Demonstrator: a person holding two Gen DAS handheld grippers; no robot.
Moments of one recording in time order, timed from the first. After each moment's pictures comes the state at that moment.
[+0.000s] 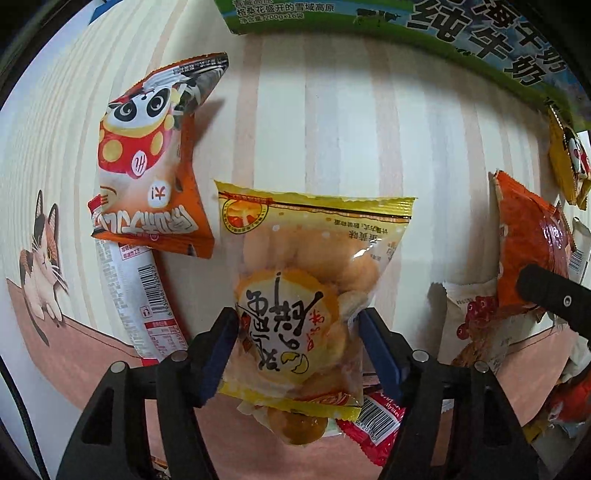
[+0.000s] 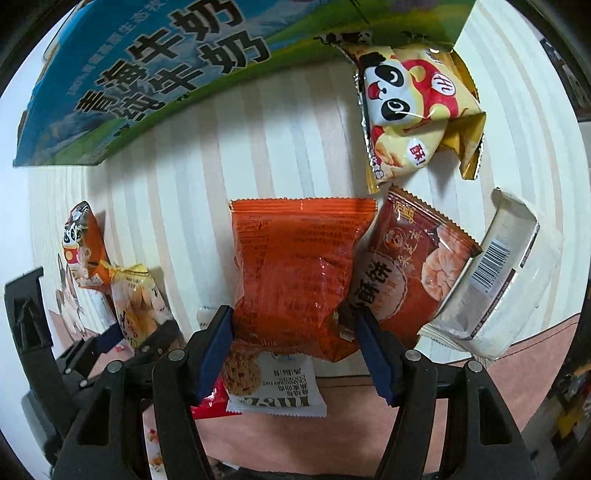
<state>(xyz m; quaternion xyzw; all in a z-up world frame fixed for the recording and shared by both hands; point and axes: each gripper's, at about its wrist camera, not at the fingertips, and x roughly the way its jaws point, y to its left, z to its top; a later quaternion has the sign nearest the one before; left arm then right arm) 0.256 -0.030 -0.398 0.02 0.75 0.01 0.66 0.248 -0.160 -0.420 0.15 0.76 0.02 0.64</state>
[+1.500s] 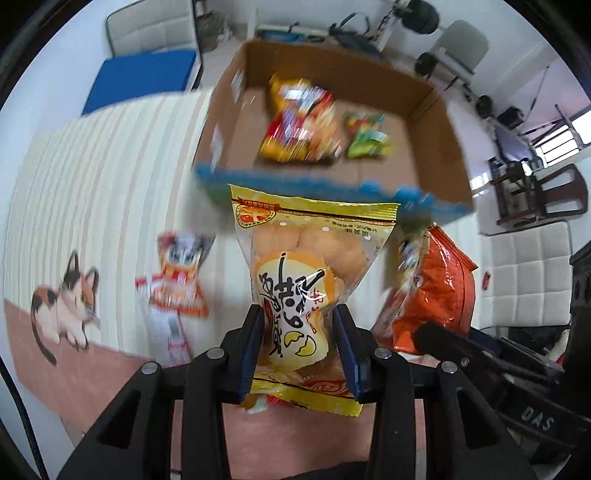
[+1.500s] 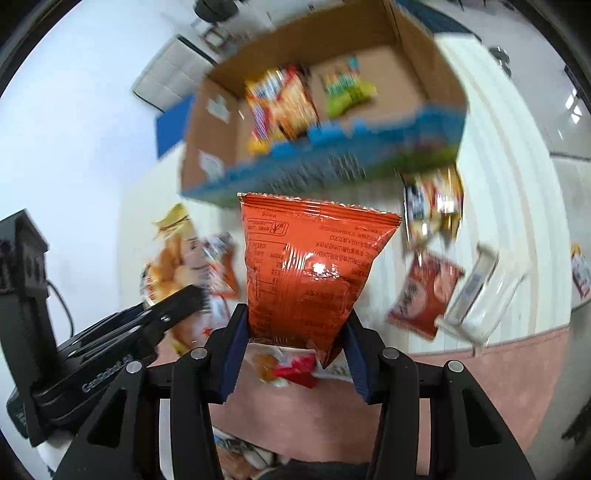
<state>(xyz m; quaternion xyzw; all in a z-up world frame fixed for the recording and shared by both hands) 0.258 -0.003 -0.182 -0.06 0.64 -0.07 0.76 0.236 -0.189 -0.236 0.22 0.63 0.13 0.74</state>
